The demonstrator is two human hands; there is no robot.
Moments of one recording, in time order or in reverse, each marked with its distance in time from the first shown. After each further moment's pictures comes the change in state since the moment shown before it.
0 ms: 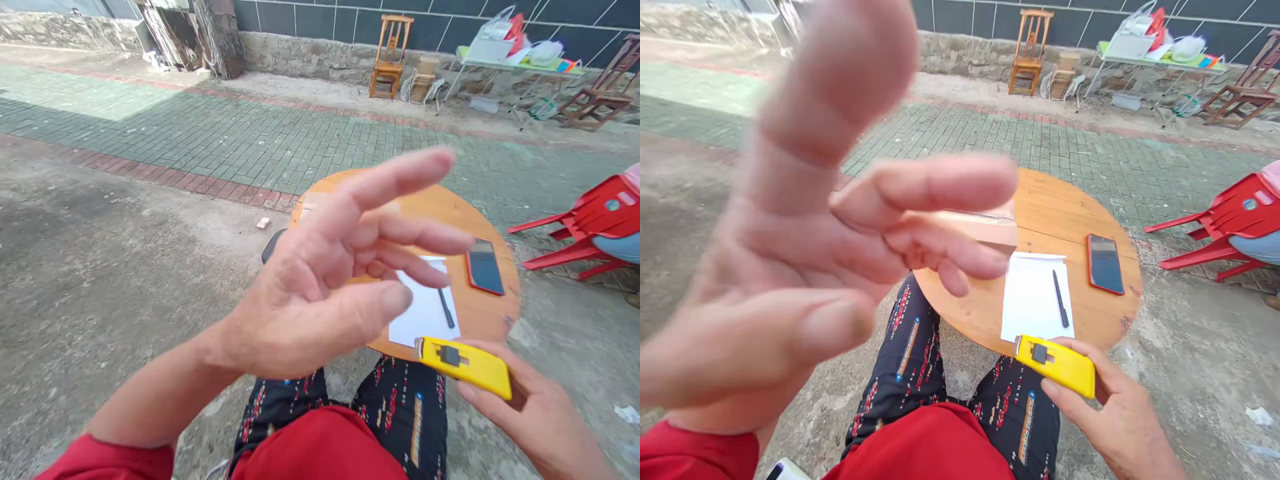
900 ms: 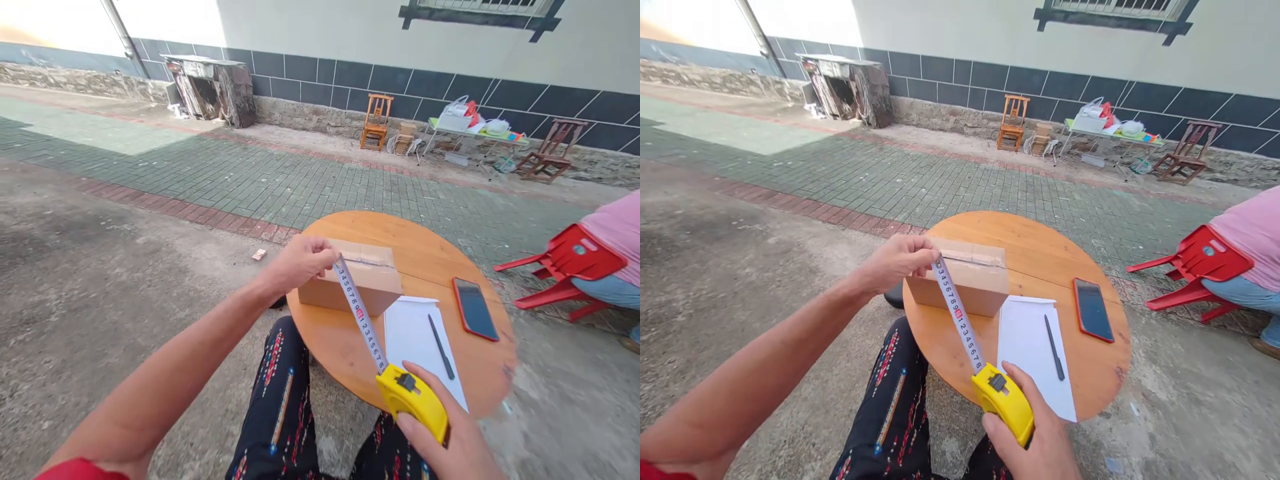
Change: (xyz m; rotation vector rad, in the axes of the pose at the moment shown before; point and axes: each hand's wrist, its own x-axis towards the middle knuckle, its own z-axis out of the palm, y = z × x) left_hand 0.070 0.047 -0.020 0.439 0.189 0.336; right_hand 0.007 -0.047 0.055 0.064 -0.037 0.018
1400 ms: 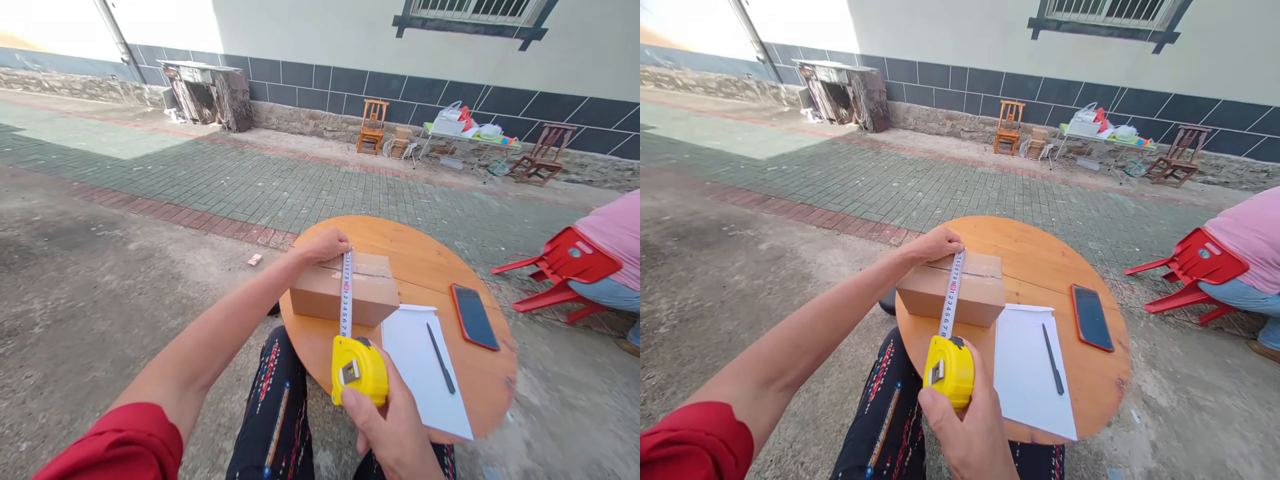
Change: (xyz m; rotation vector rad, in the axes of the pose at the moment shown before) left_hand 0.116 -0.026 0.021 0.297 -0.134 0.142; right_hand 0.020 -0.058 0.053 0.537 -0.191 0.119
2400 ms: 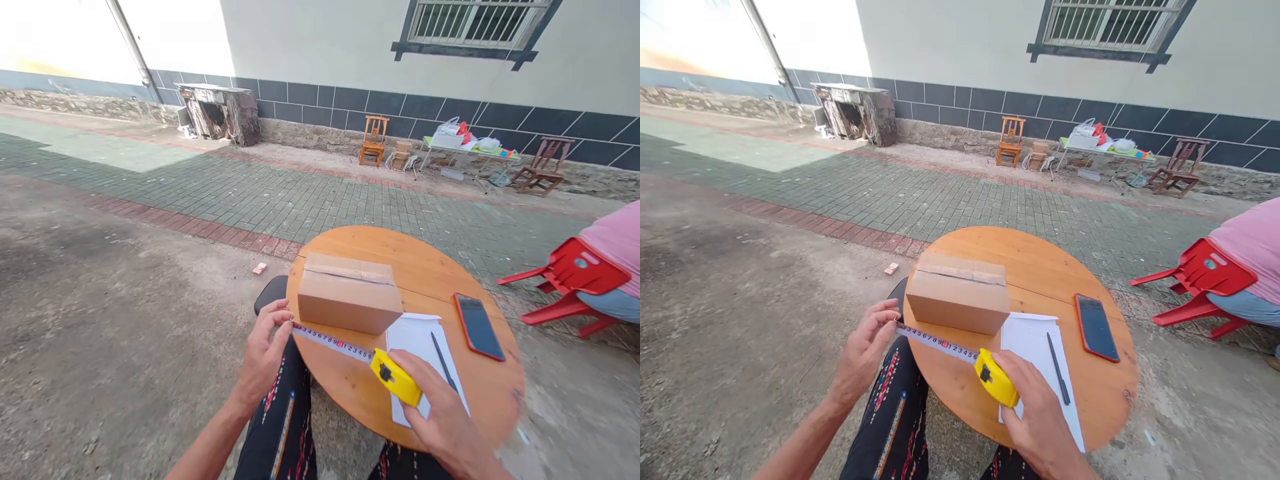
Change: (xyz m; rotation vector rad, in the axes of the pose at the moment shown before) left_hand -0.211 -0.048 0.064 -0.304 0.675 -0.042; right_hand 0.036 0.051 -0.098 -0.873 -0.038 -0.559
